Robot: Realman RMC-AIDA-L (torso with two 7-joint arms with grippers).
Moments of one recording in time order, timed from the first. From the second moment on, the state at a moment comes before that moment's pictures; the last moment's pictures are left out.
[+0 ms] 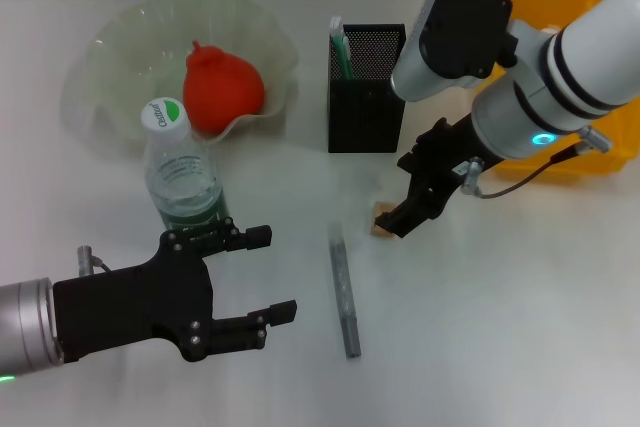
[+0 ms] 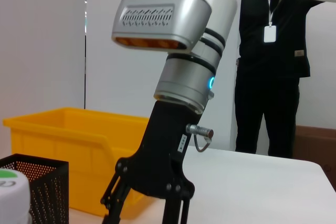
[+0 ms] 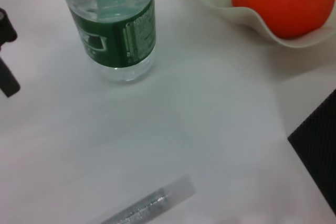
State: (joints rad) left arm -0.17 -2.07 1.25 0.71 1.50 1.59 -0.99; right arm 0.70 2.09 -1.59 -1.17 -2.46 -1.32 2.33
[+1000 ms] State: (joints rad) left arm -0.18 -2.07 1.25 0.71 1.50 1.58 -0.99; right arm 0.77 2.09 -1.64 -0.97 -2.39 -1.23 2.32
